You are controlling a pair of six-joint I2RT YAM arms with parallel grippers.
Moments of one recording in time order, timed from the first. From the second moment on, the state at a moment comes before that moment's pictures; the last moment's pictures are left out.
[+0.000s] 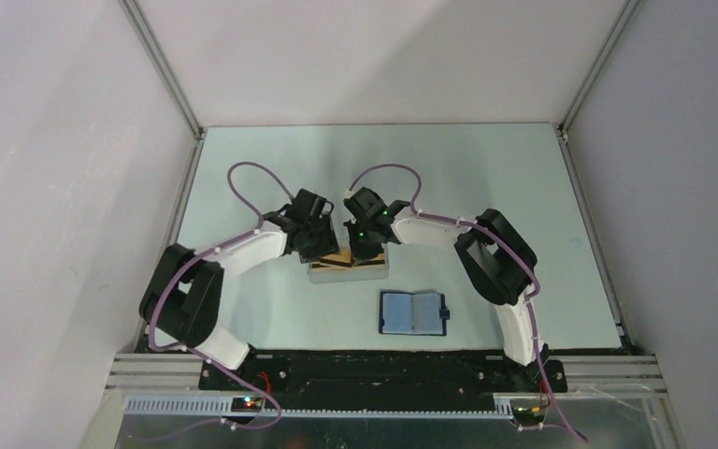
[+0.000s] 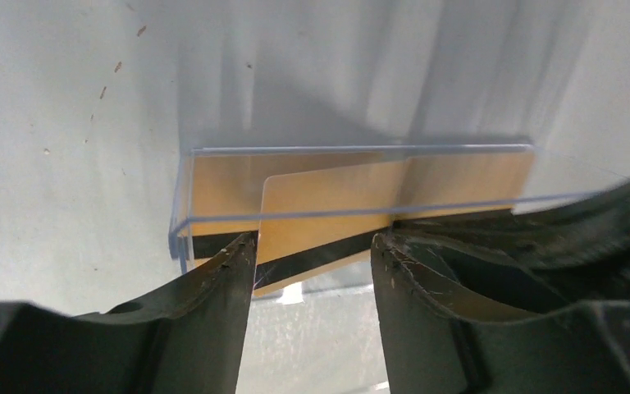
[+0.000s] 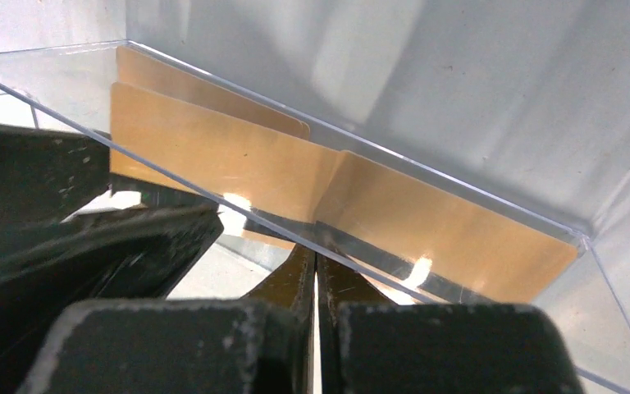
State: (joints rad) left arm -0.49 1.57 0.90 -0.41 -0.02 -0.72; right arm 0.84 2.06 1.45 -0.44 -0.14 0.55
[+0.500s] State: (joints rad) left arm -0.49 1.49 0.90 -0.41 0.09 -0.72; right arm 0.82 2.06 1.44 -0.42 -0.20 0.55
